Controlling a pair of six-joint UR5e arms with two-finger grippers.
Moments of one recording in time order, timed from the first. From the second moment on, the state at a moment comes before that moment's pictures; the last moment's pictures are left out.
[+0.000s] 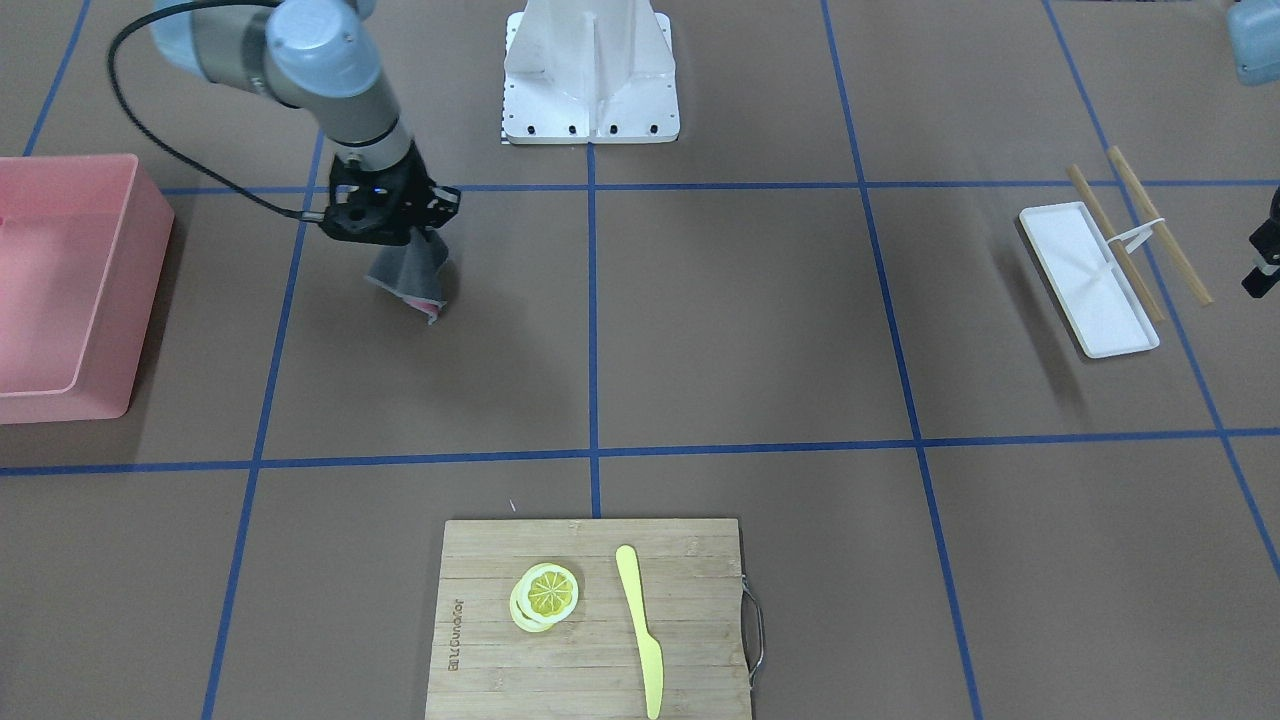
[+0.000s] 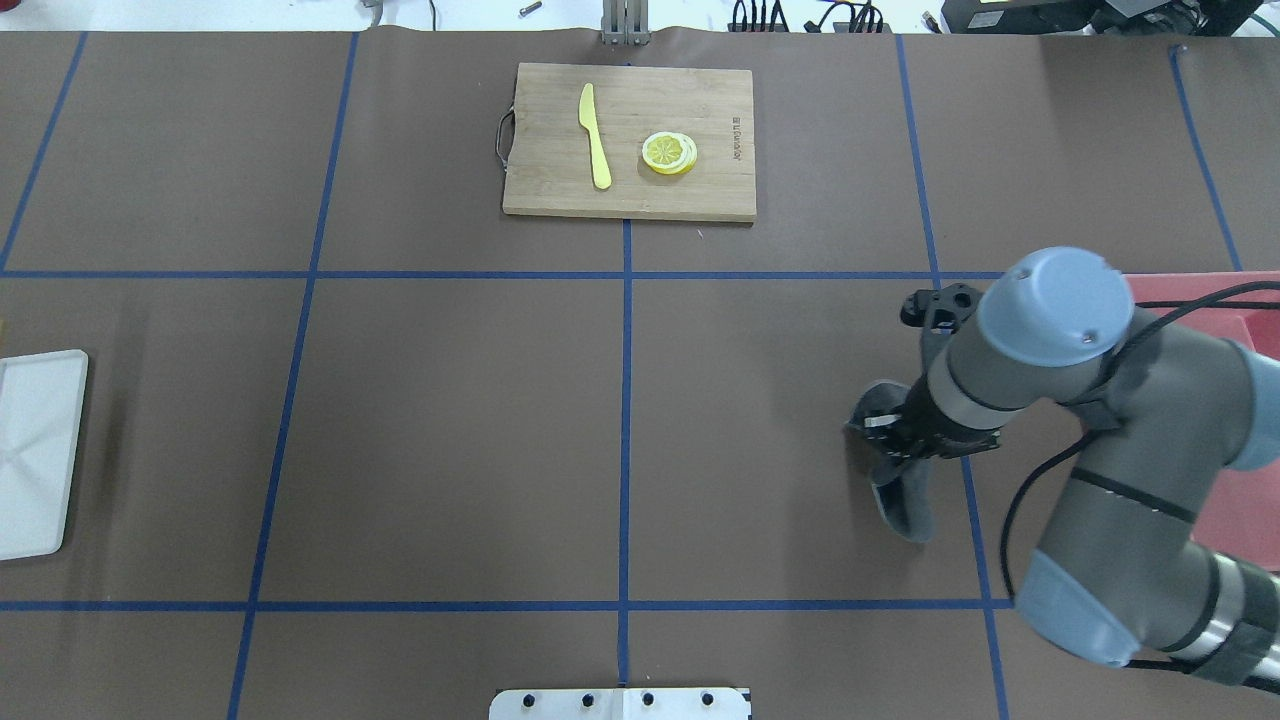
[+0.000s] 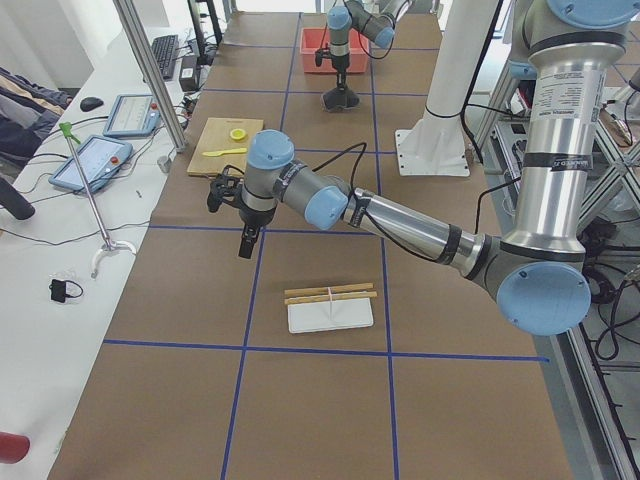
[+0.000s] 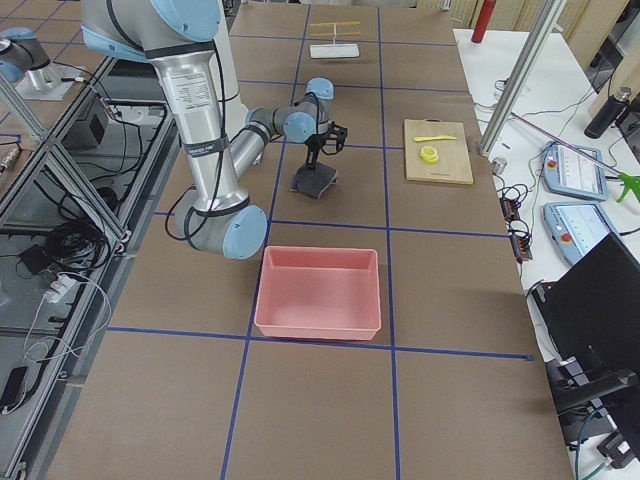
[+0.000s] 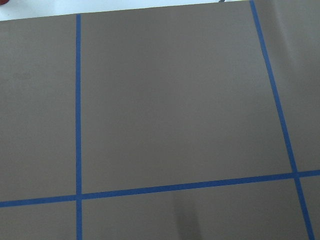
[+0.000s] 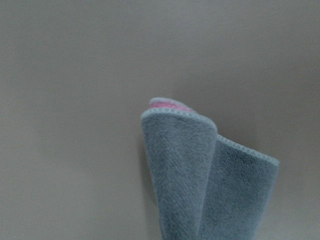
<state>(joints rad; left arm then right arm) -1.41 -1.63 -1.87 -1.77 -2.26 -0.39 0.46 -1.14 1.91 -1.61 1.98 1.42</state>
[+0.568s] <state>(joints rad) -1.43 -1.62 -1.84 -1.75 -2.26 -0.28 0.39 -1.02 1.84 -1.60 1.92 1.57</state>
